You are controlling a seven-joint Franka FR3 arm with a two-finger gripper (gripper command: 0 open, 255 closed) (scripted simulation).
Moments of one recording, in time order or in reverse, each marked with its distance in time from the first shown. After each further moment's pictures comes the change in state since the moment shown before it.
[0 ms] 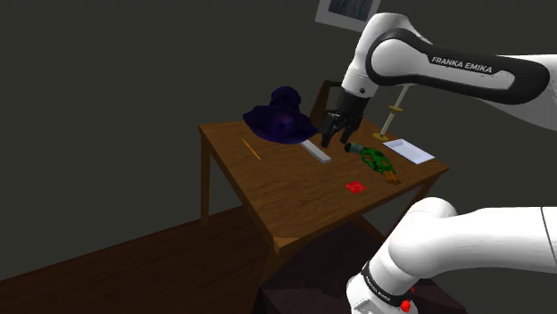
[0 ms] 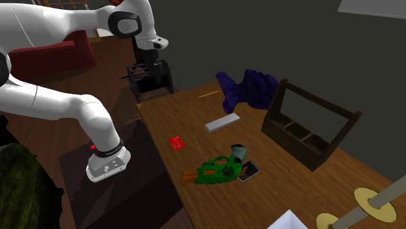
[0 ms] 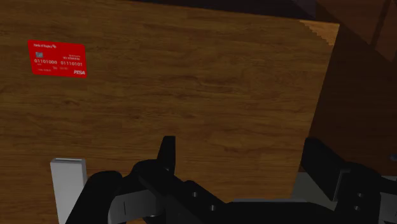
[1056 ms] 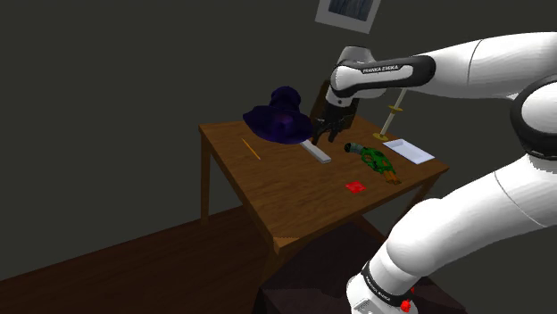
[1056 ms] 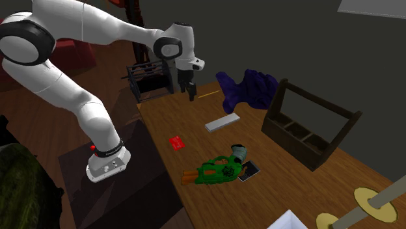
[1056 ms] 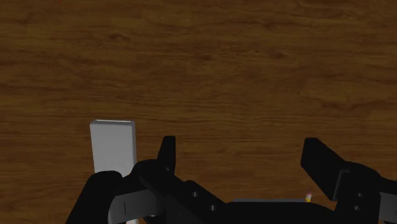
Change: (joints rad) arm -0.058 0.438 -0.192 0.120 -0.072 0.302 -0.187
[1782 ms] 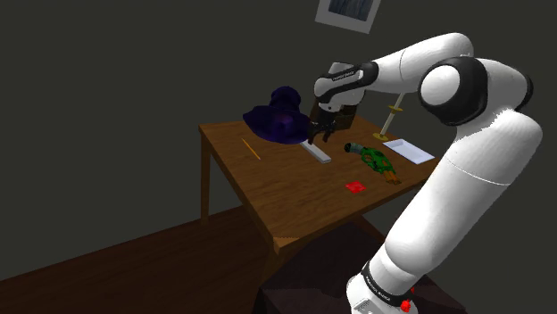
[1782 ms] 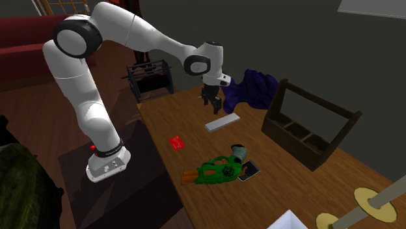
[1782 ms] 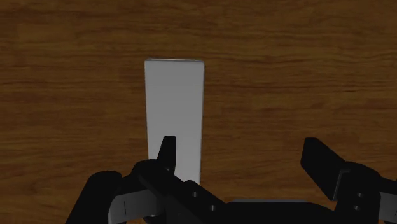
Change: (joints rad) arm -0.039 0.410 -0.109 0.251 0.092 0.135 -0.174
